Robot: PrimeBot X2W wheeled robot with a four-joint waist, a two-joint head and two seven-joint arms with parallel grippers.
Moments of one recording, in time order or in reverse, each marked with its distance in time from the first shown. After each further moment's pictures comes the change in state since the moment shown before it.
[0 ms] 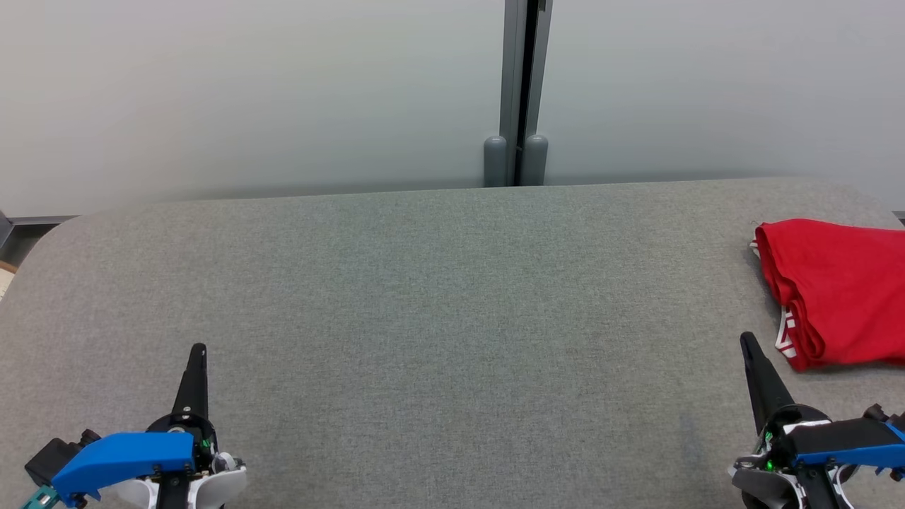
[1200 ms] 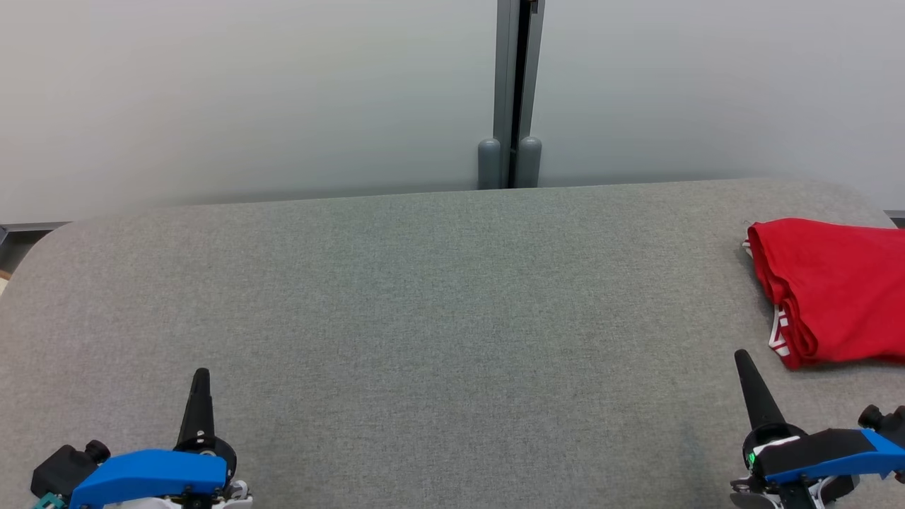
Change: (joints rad) left arm 0.041 0.023 -0.050 0.026 0.292 0.009 -0.085; right arm 0.034 0.000 0.008 -0.005 -0.340 0.000 -0.035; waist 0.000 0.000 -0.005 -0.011
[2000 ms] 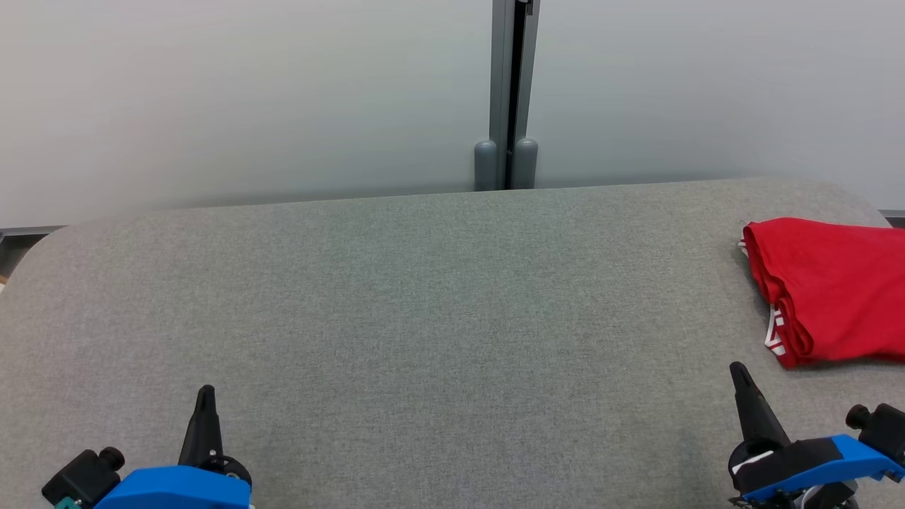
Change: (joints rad) left arm 0.034 0.019 -0.043 0.022 0.248 0.008 -0.074; right arm 0.025 0.000 0.007 -0.004 -0.288 0.000 -0.030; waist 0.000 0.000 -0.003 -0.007
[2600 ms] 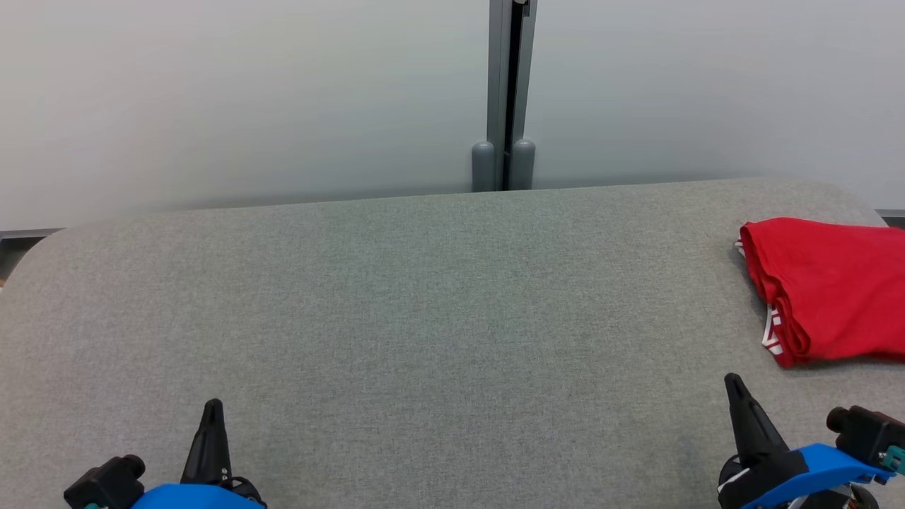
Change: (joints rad) left arm 0.030 0.017 -0.038 0.021 0.232 0.007 -0.066; right arm 0.022 0.000 0.007 -0.002 -0.270 0.000 -0.029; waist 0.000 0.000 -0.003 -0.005
